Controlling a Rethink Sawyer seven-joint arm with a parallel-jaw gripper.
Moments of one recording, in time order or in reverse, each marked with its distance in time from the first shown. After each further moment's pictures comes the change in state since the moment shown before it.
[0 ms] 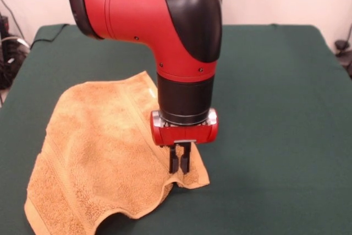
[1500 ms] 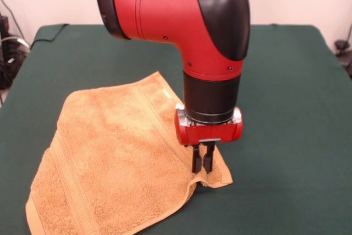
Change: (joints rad) arm 0.061 0.000 -0.019 0.018 0.039 -0.028 0.000
